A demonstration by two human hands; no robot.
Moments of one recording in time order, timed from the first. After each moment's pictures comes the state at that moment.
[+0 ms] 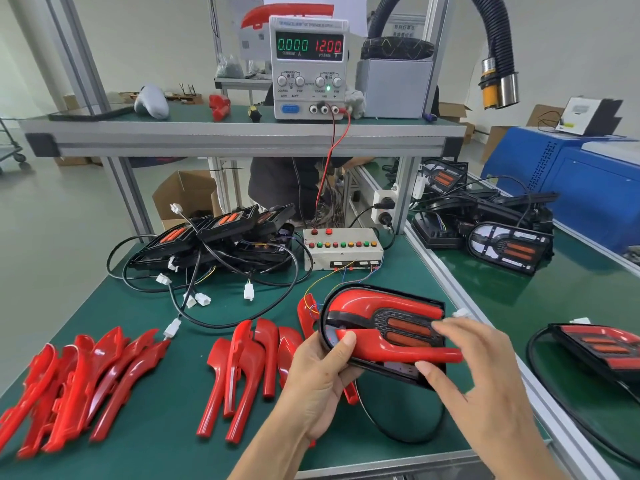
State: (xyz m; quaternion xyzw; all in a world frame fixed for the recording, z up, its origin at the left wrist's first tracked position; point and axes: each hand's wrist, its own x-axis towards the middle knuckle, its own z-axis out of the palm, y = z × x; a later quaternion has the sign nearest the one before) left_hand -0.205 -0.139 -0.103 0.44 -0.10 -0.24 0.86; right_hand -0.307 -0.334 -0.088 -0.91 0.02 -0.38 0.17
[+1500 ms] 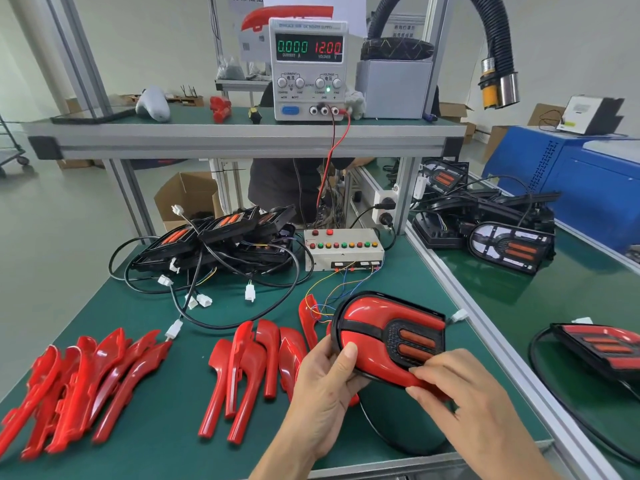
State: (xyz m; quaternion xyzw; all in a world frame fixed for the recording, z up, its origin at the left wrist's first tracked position) left_hand -0.218 -0.140 -0.115 0.47 -0.14 -0.21 0.85; right_hand -0.313 -0.329 -0.102 -0.93 -0.05 -0.33 0.17
